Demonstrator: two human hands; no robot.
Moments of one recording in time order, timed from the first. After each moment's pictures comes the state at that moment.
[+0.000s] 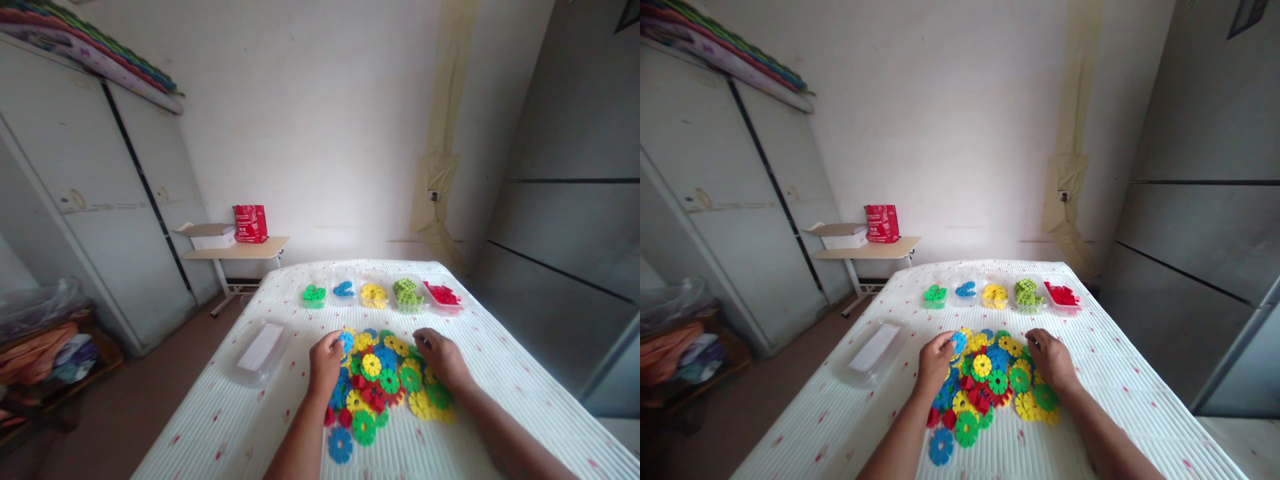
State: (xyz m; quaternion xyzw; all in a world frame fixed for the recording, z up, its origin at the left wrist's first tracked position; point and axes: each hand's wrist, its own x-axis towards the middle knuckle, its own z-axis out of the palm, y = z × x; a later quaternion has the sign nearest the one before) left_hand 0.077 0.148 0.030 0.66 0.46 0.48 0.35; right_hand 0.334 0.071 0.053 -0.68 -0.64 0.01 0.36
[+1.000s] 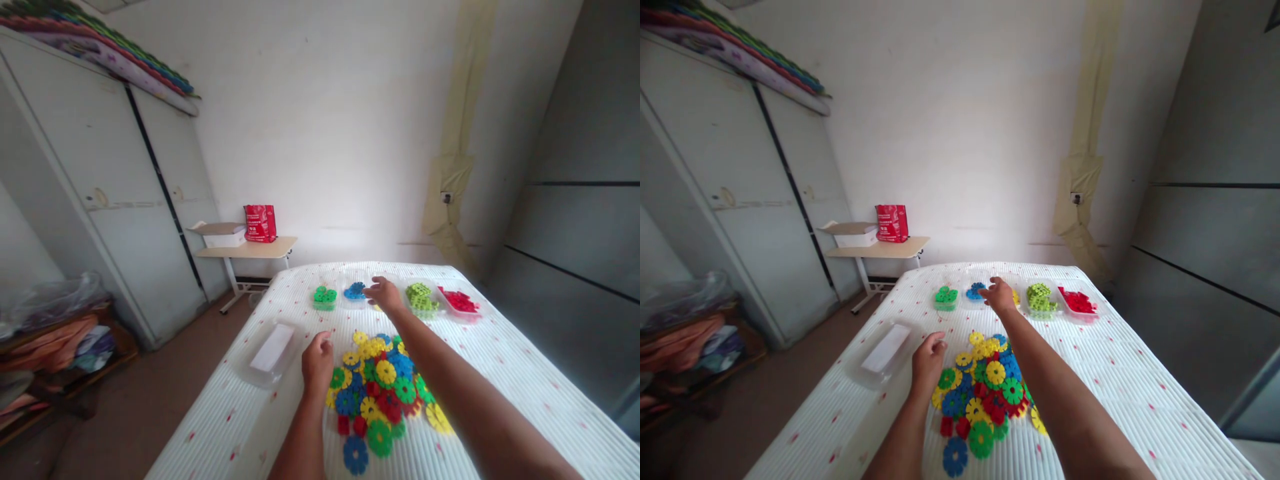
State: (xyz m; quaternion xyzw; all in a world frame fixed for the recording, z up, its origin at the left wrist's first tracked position) left_hand 0.038 0.161 0.038 0.61 0.60 0.44 0.26; right_hand 0.232 0.207 0.134 -0.65 -0.51 0.29 0.48
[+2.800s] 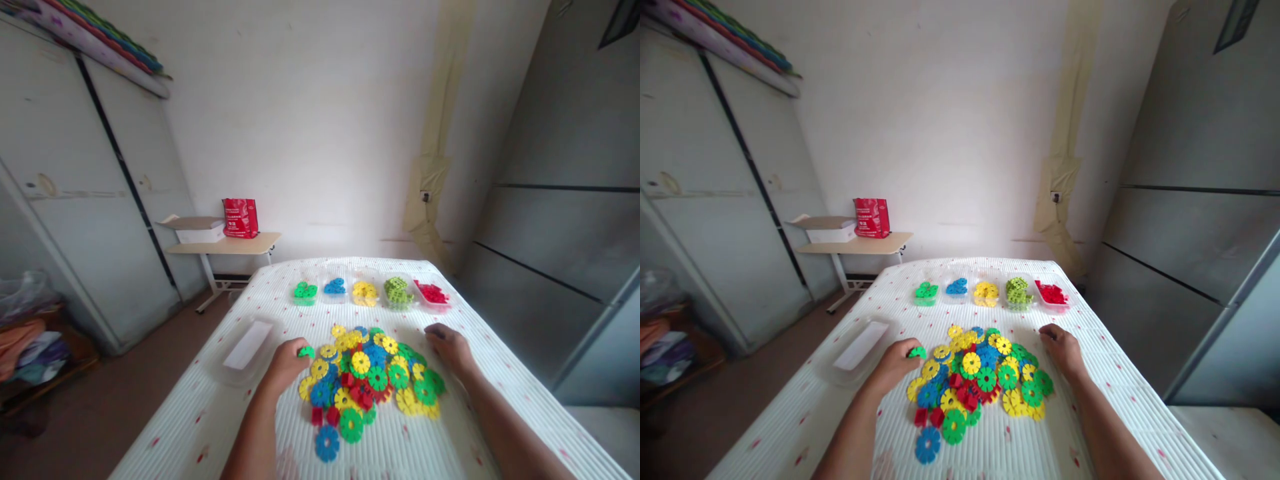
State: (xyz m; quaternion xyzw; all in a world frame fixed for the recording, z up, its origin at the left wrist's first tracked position) left_hand 0.009 0.160 0.046 0.75 0.47 0.31 0.36; right_hand 0.392 0.073 0.042 -0.76 -0.53 0.07 0.37
